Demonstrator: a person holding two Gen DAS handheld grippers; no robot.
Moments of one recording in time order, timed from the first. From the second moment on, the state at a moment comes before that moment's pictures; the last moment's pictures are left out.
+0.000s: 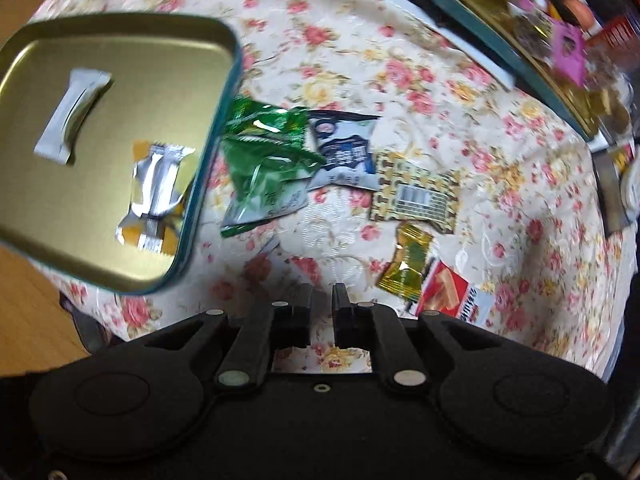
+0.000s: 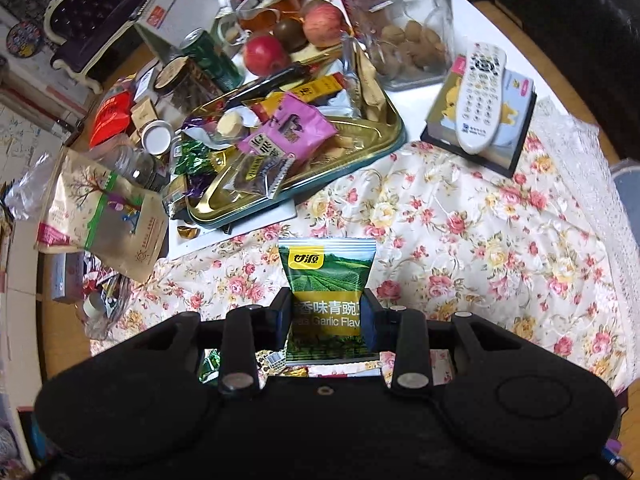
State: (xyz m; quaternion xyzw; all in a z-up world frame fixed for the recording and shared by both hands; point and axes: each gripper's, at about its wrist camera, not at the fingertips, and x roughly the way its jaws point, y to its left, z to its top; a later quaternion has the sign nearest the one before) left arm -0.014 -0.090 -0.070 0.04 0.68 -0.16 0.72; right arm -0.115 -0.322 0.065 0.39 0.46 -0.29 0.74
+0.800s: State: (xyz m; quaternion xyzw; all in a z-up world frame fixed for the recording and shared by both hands) left arm -0.015 -0.080 -0.083 0.02 0.67 -0.07 0.74; right arm -0.105 -0.312 0.063 0.37 0.47 -0.28 0.75
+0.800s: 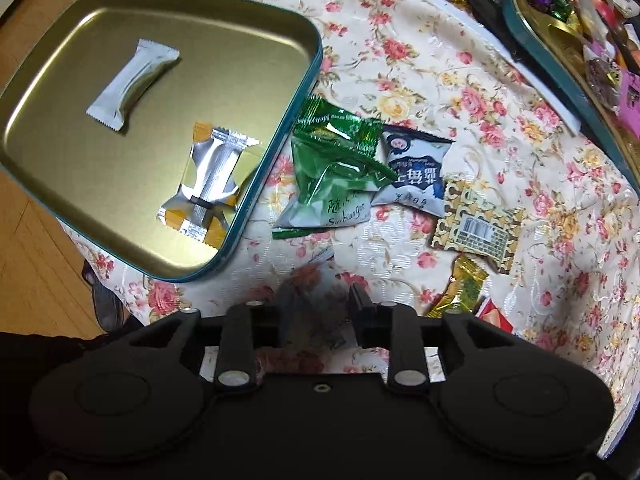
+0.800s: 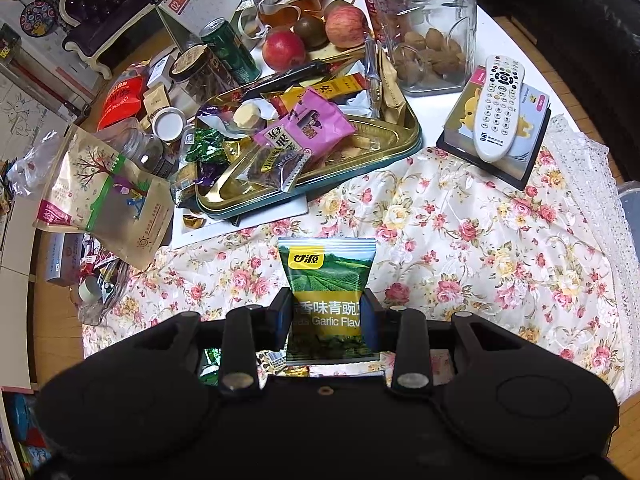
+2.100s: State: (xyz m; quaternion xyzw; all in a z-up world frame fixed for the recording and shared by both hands) left arm 0.071 -0.033 0.033 0.06 0.57 -0.07 0.82; right arm -0.048 -0.212 0.044 0.24 0.54 -0.17 0.79
